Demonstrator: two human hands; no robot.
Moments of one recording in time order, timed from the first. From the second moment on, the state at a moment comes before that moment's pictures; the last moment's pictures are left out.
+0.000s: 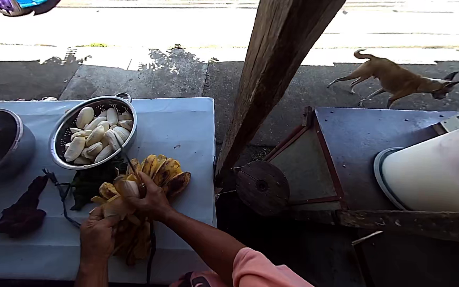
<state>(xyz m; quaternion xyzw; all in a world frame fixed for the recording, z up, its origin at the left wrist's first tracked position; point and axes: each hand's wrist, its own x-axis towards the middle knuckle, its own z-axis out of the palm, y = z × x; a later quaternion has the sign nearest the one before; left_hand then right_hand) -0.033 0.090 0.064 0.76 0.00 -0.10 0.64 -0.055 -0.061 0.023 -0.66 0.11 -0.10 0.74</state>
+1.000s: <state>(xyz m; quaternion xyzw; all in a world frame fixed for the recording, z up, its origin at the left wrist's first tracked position) 0.021 0.102 0.063 0.72 0.02 -0.18 0.67 -0.079 -0.102 0.069 -0.96 -0.06 0.08 0.26</state>
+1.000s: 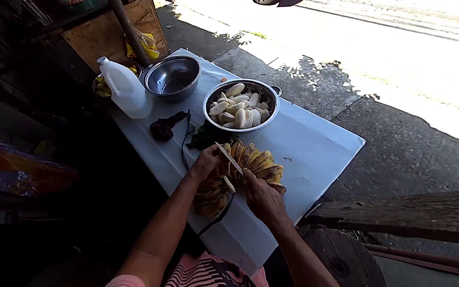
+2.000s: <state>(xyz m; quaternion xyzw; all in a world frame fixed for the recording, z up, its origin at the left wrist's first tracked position) -0.013 0.103 0.063 0.68 0.04 -0.12 0.72 -0.049 -0.047 0.004 -0.58 0.00 0.08 0.81</state>
